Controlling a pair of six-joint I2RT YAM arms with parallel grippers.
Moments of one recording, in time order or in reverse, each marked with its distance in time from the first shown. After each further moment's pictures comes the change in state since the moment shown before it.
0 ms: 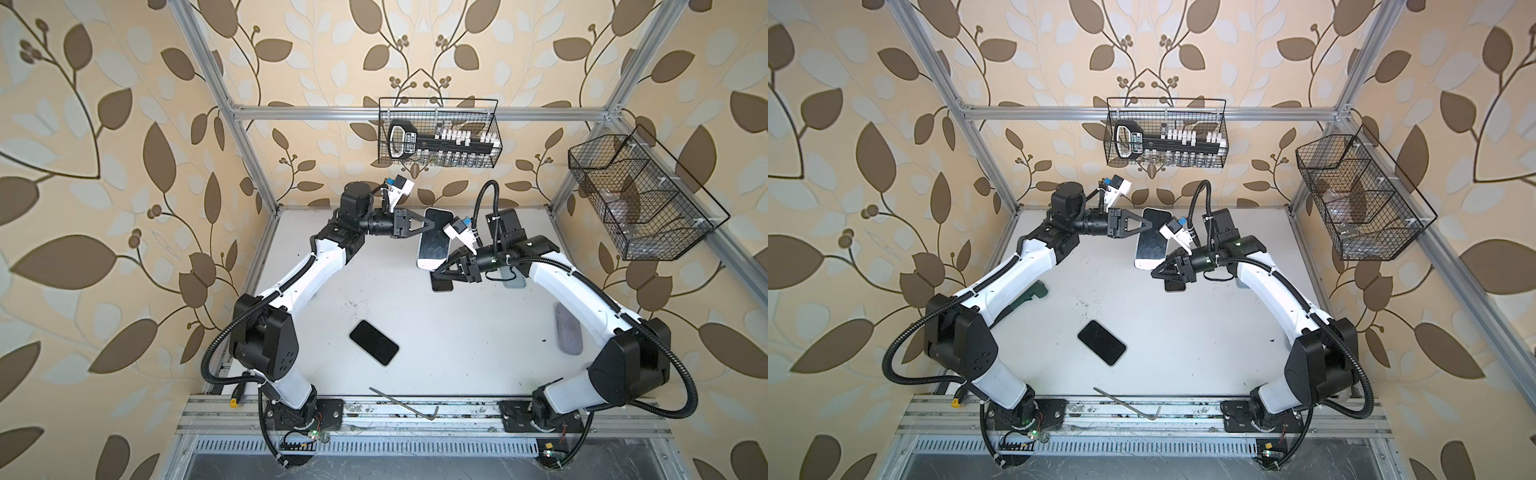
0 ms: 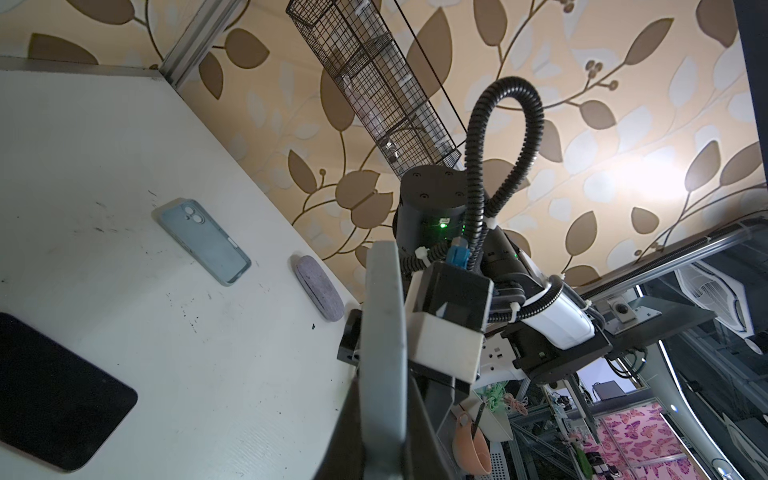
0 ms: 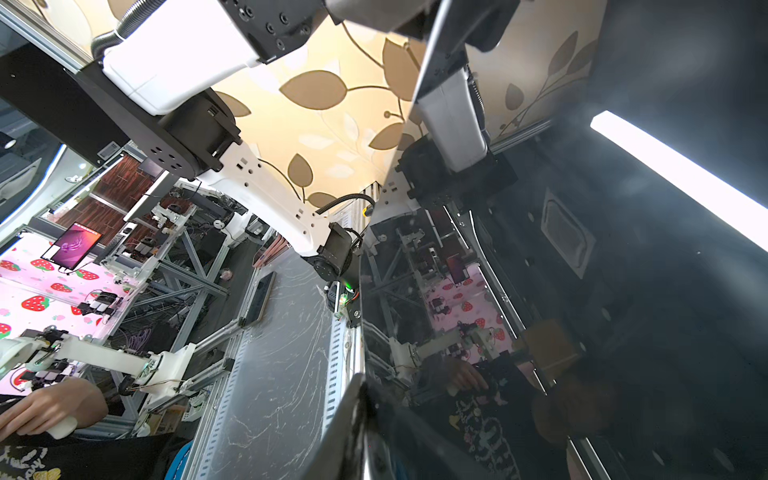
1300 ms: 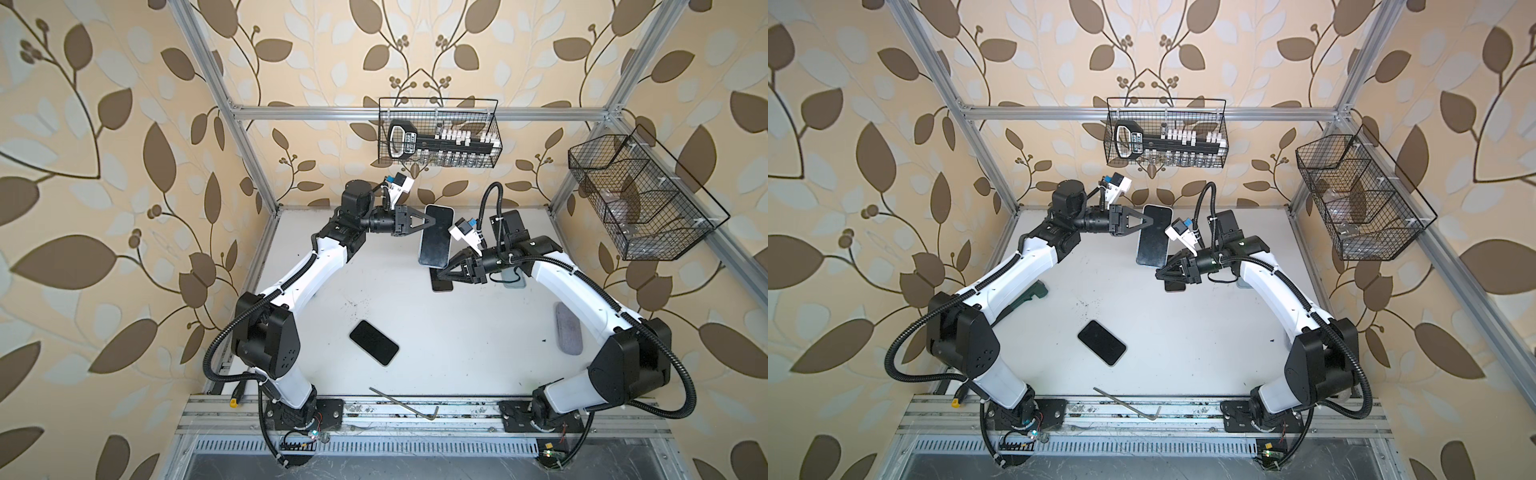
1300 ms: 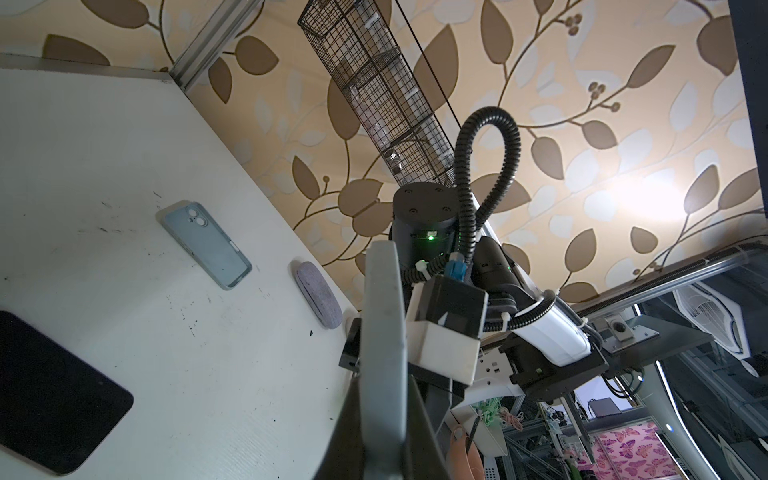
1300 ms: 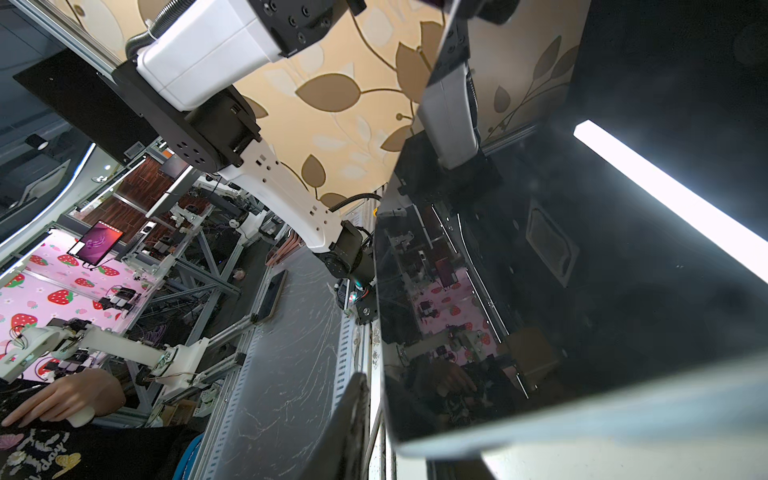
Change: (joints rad) left arm -0.007 0.019 0.025 0.014 -0.025 -0.050; right arm -0.035 0.000 -0.015 -0.034 -0.066 -0.054
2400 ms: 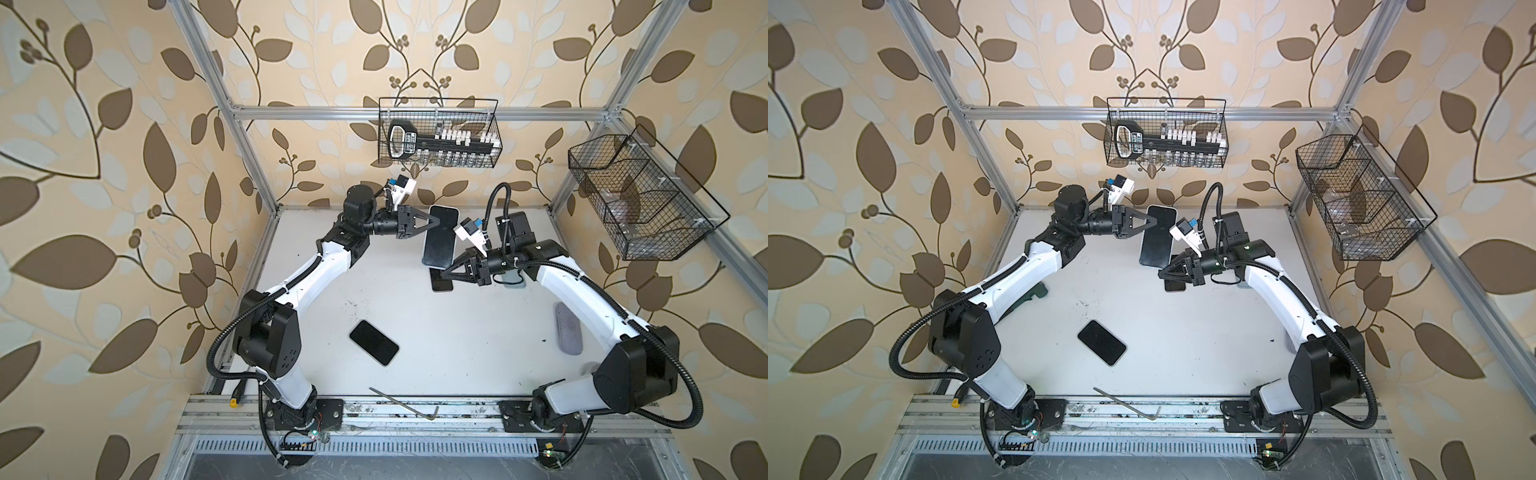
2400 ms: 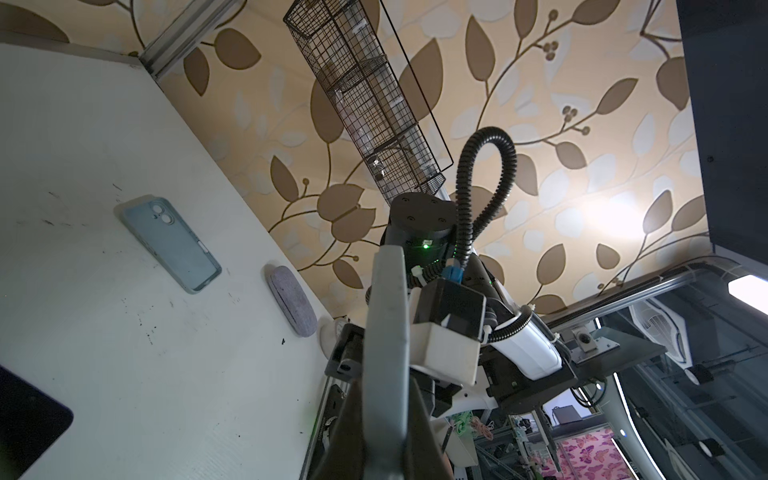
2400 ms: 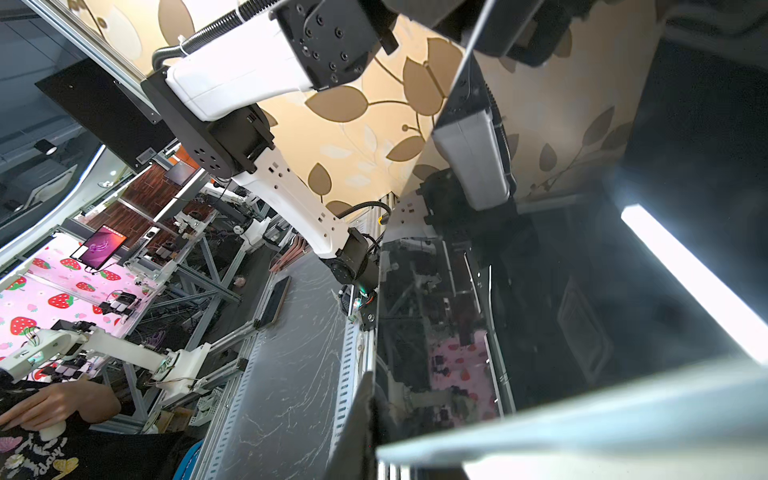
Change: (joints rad) left arm -0.017 -0.002 -0.100 0.254 -0.025 -0.249; right arm -0.021 -0.055 -0.056 0.046 -0.028 0.021
